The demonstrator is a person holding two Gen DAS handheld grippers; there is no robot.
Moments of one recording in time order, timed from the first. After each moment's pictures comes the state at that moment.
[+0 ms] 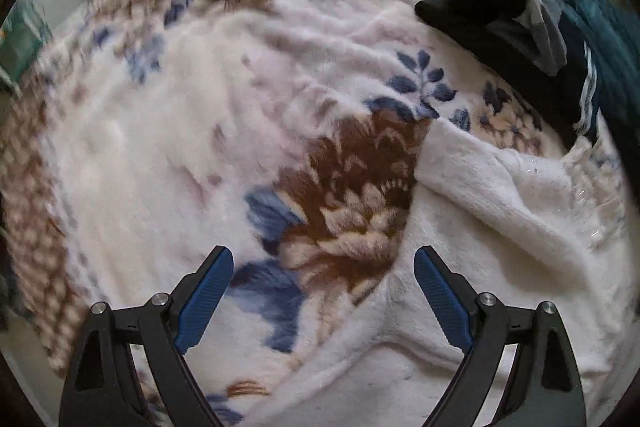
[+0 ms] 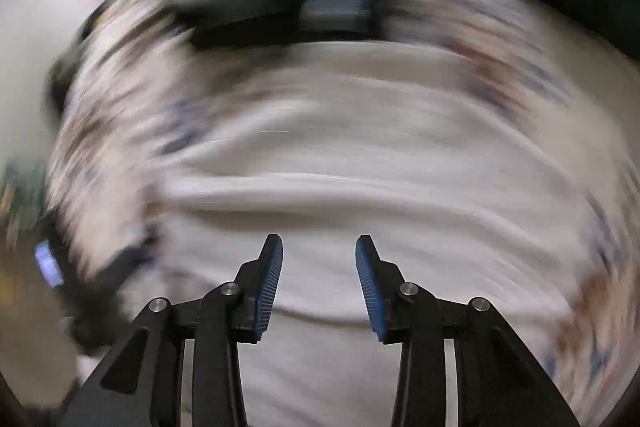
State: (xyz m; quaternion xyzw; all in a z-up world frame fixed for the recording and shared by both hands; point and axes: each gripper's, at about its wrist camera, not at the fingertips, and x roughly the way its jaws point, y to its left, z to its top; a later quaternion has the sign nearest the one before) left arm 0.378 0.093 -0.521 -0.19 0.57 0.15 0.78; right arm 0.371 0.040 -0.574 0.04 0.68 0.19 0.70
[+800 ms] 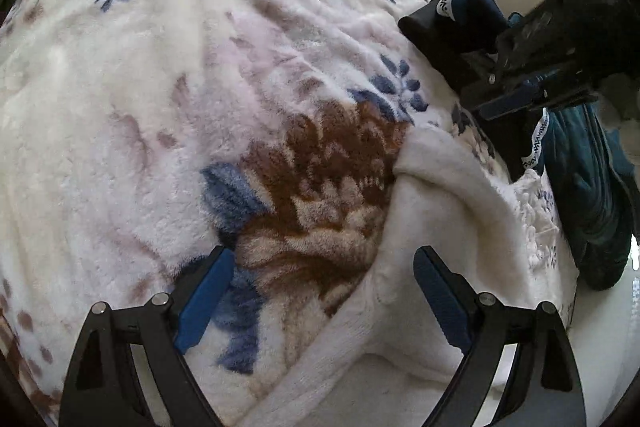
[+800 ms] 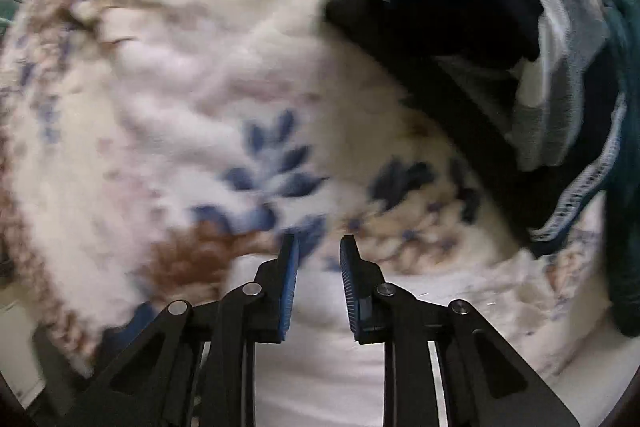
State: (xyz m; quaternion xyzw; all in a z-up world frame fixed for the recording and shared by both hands) left arm 0.358 0.114 -0.552 -0.30 0.51 0.07 0.80; right arm 0.479 0.246 -0.624 -0.23 0.72 0.23 0.61
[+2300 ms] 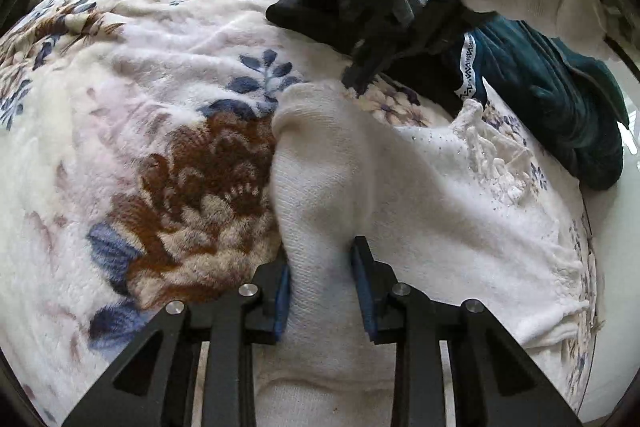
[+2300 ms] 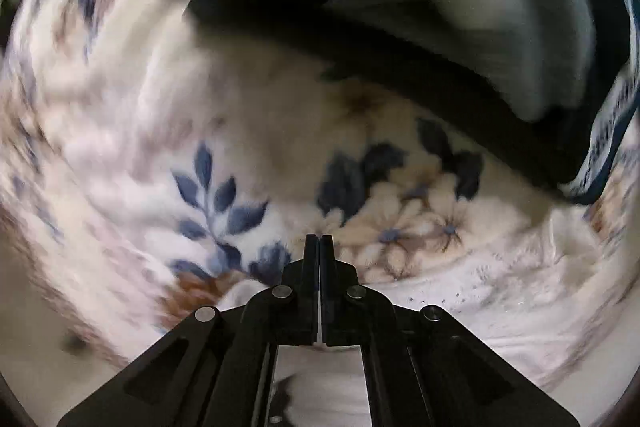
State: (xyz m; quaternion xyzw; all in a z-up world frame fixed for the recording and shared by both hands) left arm 0.382 0.050 -0.543 -0.17 0.49 -0.04 0.85; right arm 0.629 0.063 -0.619 -0.05 0.81 0.13 0.58
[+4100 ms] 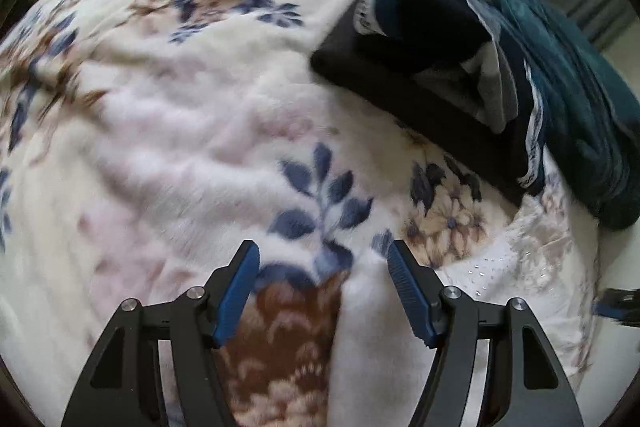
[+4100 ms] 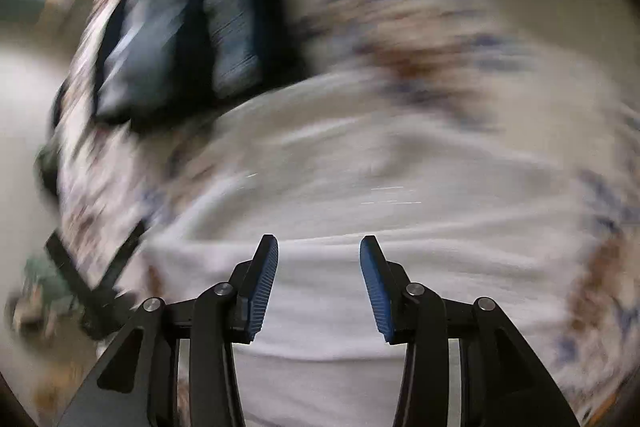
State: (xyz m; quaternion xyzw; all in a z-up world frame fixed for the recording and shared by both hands) left arm 0.499 0.102 -0.541 -0.16 0.55 -0.01 0.82; right arm 0.585 -0.426 -0.462 0.18 0.69 0.00 0.70
